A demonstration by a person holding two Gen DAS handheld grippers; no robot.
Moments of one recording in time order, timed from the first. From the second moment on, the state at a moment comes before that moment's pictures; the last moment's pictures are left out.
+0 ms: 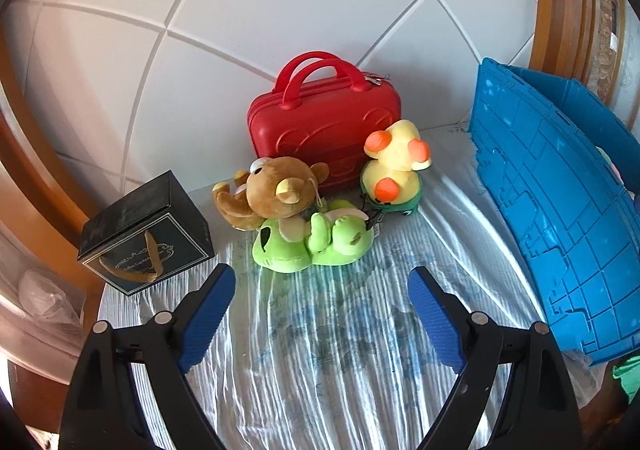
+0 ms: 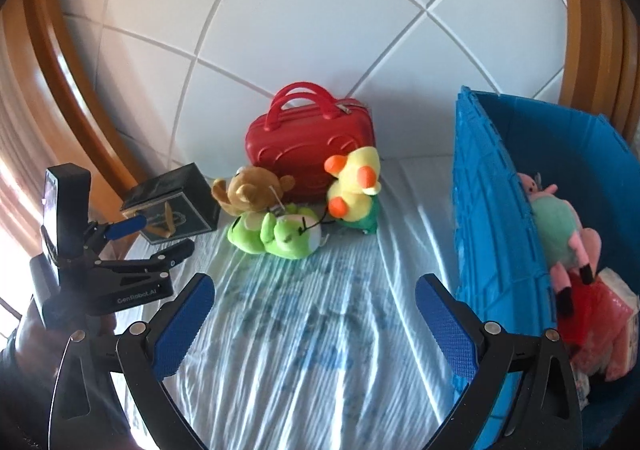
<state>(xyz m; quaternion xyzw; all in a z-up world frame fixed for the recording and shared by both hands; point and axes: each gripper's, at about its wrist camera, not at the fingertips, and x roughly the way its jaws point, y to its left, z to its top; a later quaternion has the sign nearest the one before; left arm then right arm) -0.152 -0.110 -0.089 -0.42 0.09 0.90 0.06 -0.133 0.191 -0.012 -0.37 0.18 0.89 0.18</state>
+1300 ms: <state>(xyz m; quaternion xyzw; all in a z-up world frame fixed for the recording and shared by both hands) -0.348 -0.134 -0.250 -0.39 0.11 0.91 0.02 -0.383 0.367 -0.244 -0.43 0.18 0.85 0.26</state>
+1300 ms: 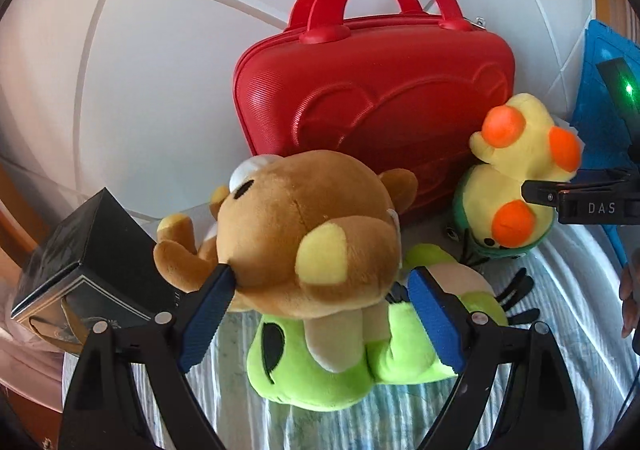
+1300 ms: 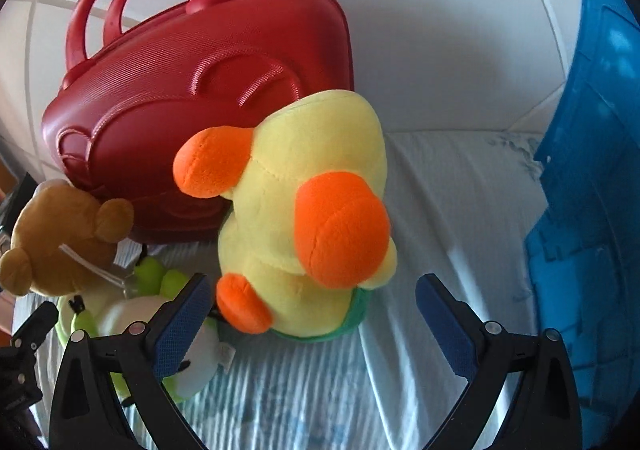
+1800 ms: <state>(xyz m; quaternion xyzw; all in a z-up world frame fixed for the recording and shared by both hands) -0.379 -0.147 -0.261 -0.39 0.07 0.92 0.02 -0.434 0.379 -0.262 -0.45 0.15 0.85 0.22</state>
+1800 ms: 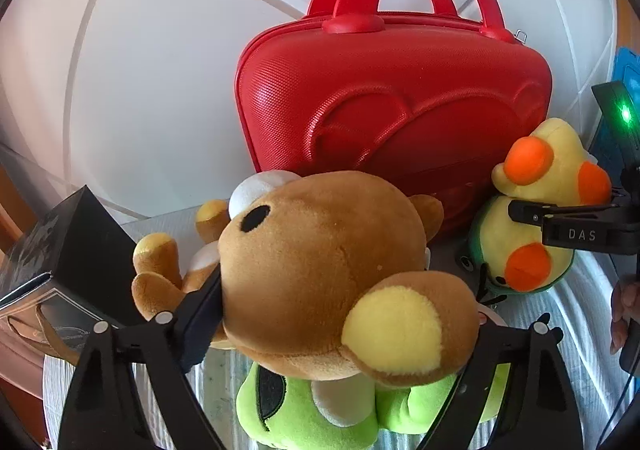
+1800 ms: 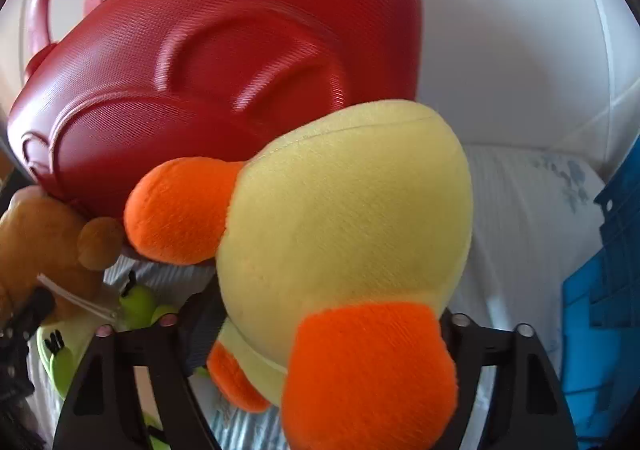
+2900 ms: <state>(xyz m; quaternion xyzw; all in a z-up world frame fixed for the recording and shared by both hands) -0.176 -0.171 -0.227 -0.44 0.06 0.90 0.01 -0.290 0.226 -0.208 -0.48 0.12 0.85 0.17</state>
